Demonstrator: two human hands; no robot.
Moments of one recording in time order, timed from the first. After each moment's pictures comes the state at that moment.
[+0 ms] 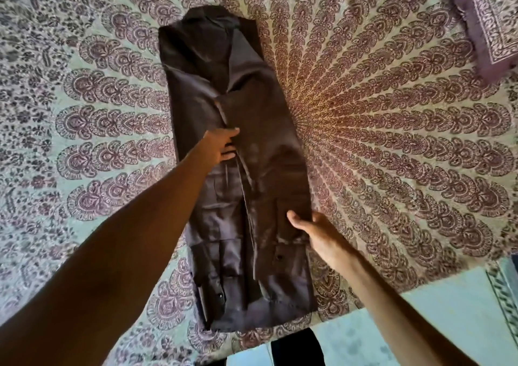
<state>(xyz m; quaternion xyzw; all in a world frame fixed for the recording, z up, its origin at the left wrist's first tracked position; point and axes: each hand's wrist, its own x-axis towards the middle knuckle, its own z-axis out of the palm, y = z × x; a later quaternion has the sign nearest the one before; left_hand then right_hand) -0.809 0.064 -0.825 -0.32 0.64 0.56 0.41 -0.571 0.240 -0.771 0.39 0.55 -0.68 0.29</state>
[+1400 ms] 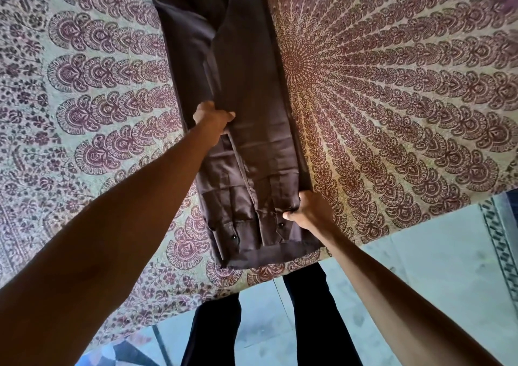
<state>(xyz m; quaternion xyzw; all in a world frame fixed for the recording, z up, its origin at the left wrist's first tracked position) -0.745 0.031 -0.823 -0.29 0.79 0.45 0.29 -0.511 0.188 -0.797 0.27 0.84 -0.20 0.42</state>
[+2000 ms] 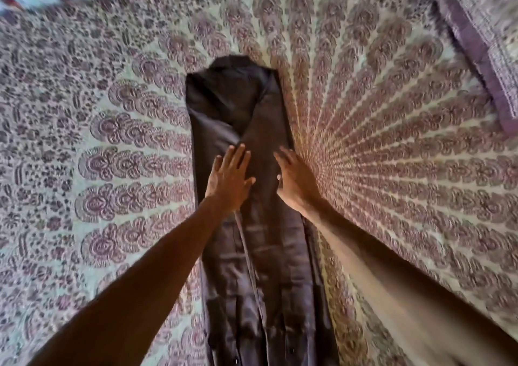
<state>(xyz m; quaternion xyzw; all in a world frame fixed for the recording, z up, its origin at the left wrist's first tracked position) -0.826 0.031 -0.828 0.22 0.96 0.04 0.15 -0.786 0.211 -0.816 0.01 0.97 -0.20 0.13</state>
